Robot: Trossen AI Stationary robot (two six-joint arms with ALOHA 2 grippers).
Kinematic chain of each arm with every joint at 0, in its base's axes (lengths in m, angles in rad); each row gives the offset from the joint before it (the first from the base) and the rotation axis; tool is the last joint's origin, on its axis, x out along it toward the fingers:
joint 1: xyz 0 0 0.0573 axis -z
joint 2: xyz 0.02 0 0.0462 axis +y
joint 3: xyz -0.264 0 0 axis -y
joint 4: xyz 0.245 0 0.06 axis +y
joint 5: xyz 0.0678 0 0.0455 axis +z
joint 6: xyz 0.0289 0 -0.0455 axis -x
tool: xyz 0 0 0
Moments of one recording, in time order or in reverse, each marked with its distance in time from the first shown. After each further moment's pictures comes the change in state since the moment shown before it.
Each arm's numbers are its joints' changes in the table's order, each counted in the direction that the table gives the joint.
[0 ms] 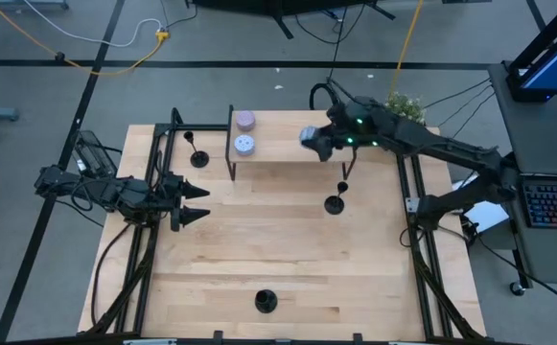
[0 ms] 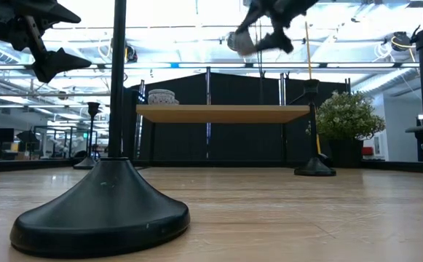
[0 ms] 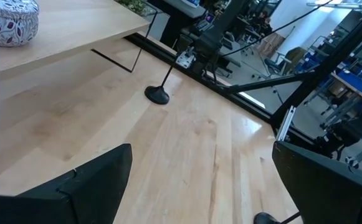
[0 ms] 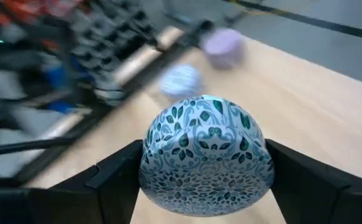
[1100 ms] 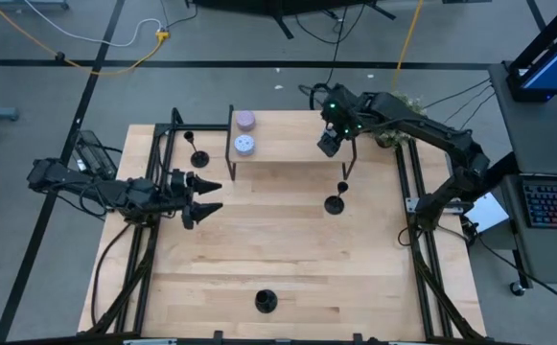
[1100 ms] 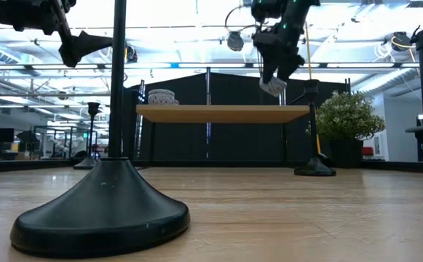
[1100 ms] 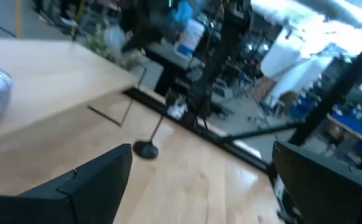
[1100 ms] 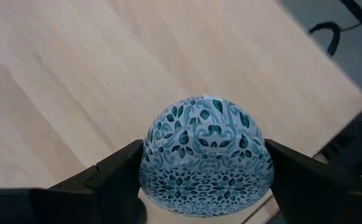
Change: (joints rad) left arm -0.004 0.250 0.000 -0.466 0.096 -0.086; right arm 0.133 0.270 0.307 0.647 -0.159 0.311
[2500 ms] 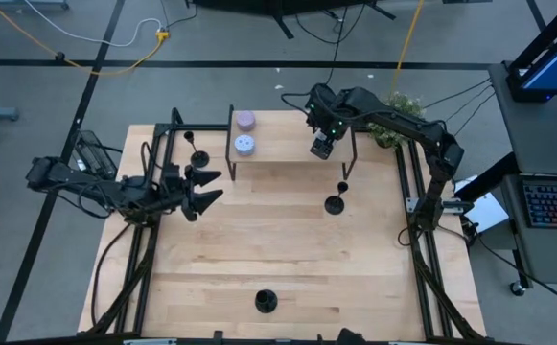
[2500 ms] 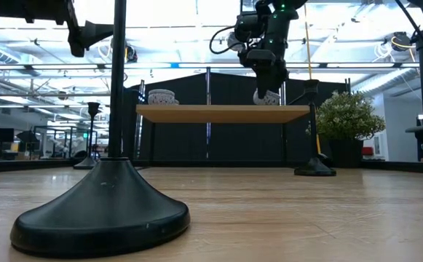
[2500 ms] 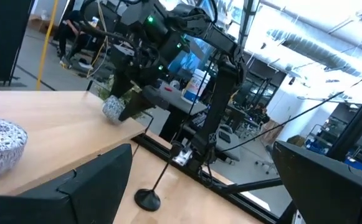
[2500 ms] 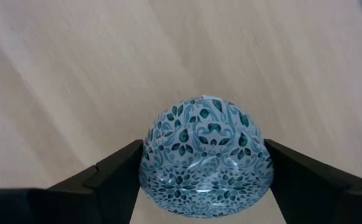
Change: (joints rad) left arm -0.007 0.075 -0.001 -0.259 0.113 -0.066; right arm 0.004 0.209 0.160 0.124 0.049 0.163
